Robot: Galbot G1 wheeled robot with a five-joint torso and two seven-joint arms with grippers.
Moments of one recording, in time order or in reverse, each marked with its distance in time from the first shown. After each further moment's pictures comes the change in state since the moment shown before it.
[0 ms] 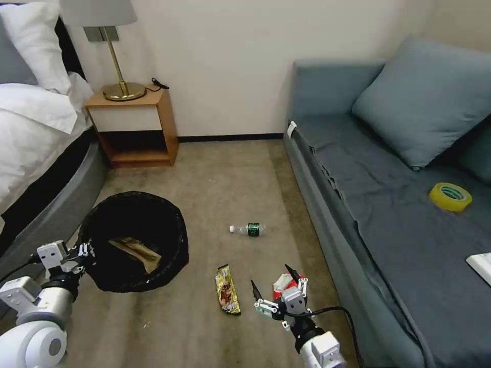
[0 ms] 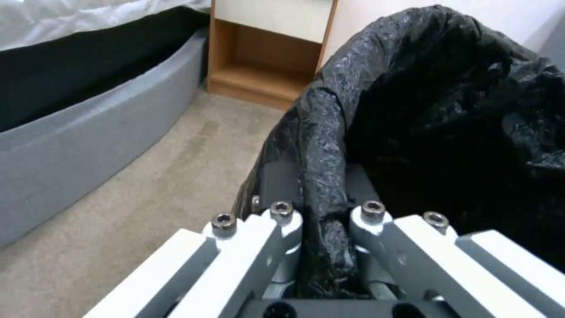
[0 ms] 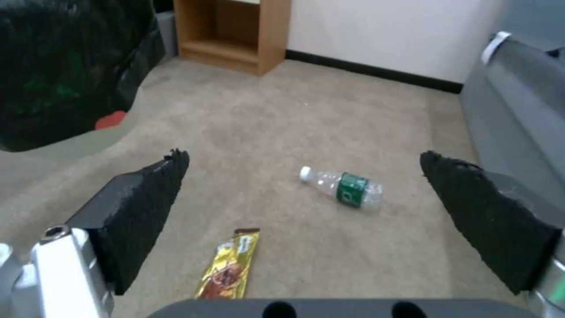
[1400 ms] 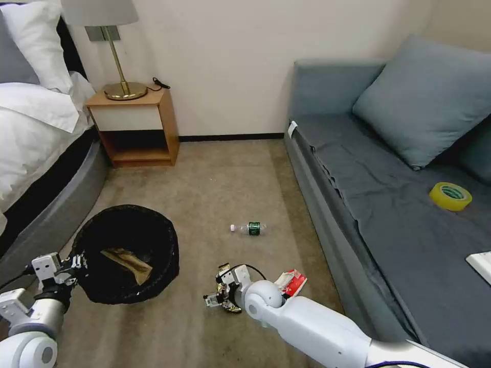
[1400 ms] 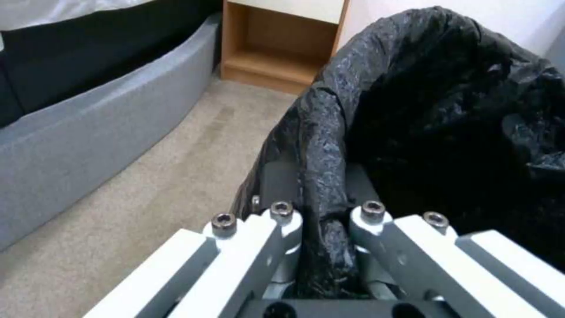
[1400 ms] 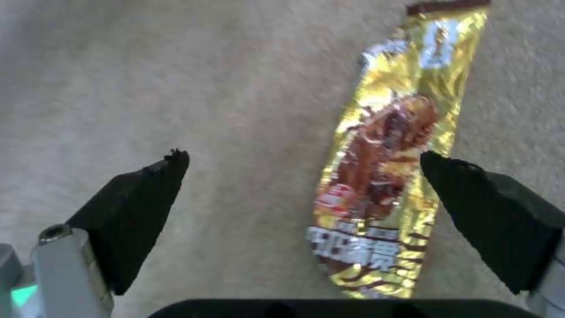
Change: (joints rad) left arm 0.025 0.006 -0.038 0.098 0.027 -0.061 0.086; right arm 0.867 0.261 -0.573 -0.832 0.817 -0.447 -0.055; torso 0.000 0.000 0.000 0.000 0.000
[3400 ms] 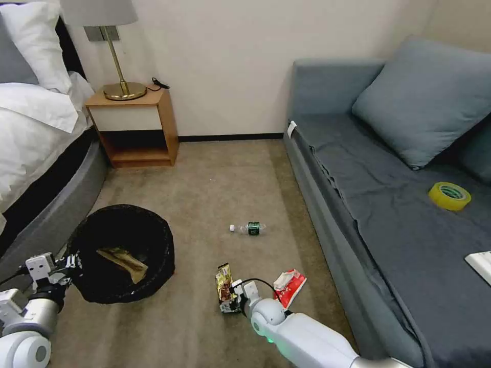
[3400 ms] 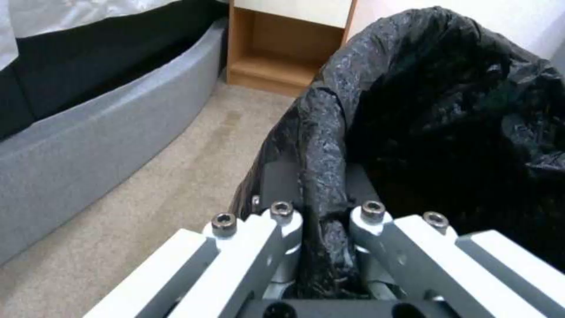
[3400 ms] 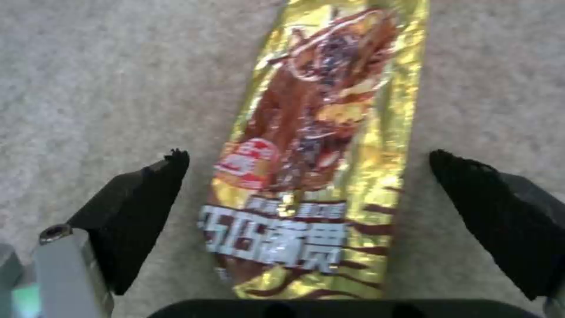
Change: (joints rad) left arm -0.006 0.024 -0.022 0.041 -0.015 -0.023 0.020; right arm -0.094 0.094 0.077 -0.247 -0.221 0.196 -0.087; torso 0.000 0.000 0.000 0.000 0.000
